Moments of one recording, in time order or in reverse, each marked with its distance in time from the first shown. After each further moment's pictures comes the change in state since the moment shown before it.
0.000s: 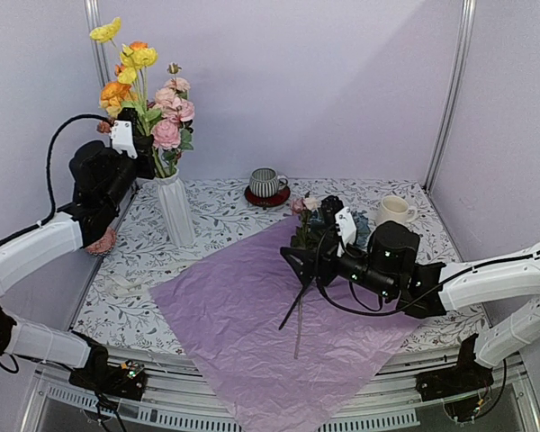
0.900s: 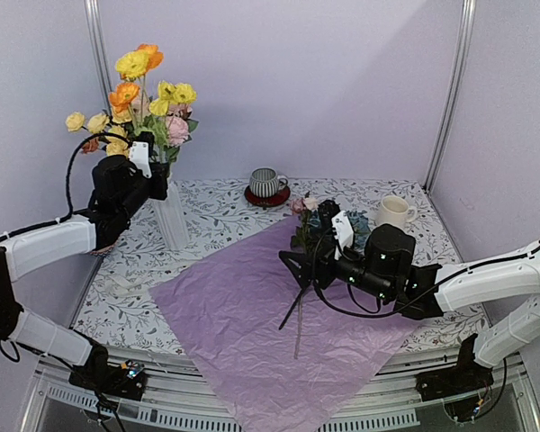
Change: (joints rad) left arm 0.002 0.100 -0.055 -0.035 0.001 -0.072; right arm 0.000 0.029 -0.012 0.016 0.000 0.001
